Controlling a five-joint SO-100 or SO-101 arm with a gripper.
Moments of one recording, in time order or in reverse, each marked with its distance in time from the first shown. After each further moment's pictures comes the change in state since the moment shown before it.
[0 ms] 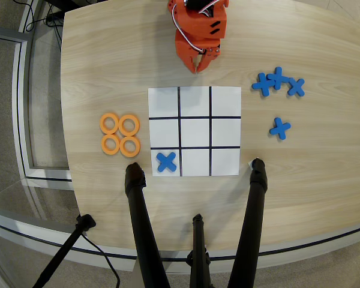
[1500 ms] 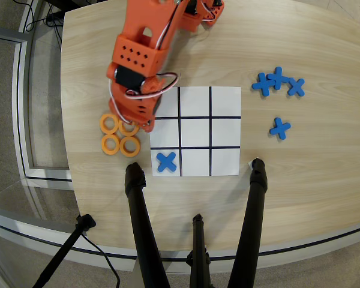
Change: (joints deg) arm 29.1 -96.5 -56.7 -44.1 -7.2
